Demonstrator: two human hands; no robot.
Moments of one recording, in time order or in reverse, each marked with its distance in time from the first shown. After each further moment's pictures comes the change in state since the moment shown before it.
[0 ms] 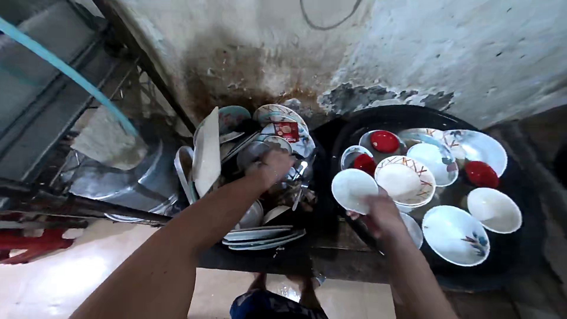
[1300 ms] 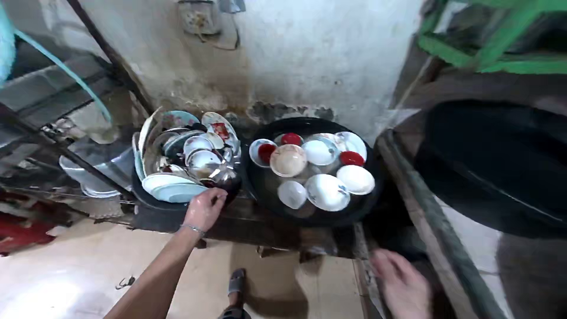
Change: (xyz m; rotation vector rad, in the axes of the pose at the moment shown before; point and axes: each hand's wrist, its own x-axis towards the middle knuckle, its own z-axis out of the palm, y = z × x) left_hand -0.202 0.300 0.021 -0.528 0.594 -0.441; right_hand -0.133 0.150 -0.430 -0.300 0.192 -0.534
